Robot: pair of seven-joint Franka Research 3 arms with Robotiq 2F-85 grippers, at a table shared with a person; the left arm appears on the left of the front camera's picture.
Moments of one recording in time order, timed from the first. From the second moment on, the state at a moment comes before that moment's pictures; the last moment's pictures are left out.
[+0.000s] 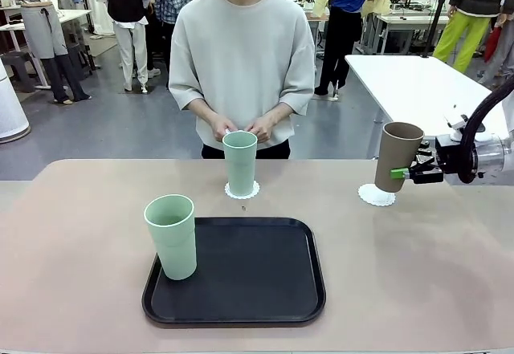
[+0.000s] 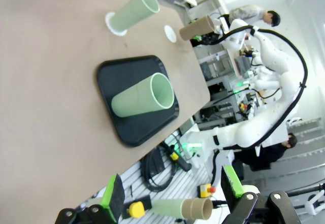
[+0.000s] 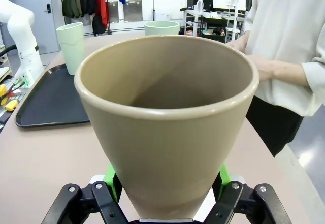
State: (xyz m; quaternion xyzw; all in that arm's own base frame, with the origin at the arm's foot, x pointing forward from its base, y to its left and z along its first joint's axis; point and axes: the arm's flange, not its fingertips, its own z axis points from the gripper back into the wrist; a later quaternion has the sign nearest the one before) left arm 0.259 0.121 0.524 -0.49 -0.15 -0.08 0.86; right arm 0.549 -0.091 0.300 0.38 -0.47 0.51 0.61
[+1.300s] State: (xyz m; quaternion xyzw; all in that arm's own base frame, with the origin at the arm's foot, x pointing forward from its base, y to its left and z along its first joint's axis) left arm 0.259 0.121 0.524 -0.49 -0.15 -0.08 0.86; right arm 0.573 -0.076 0.261 0.40 -0.43 0.55 0.59
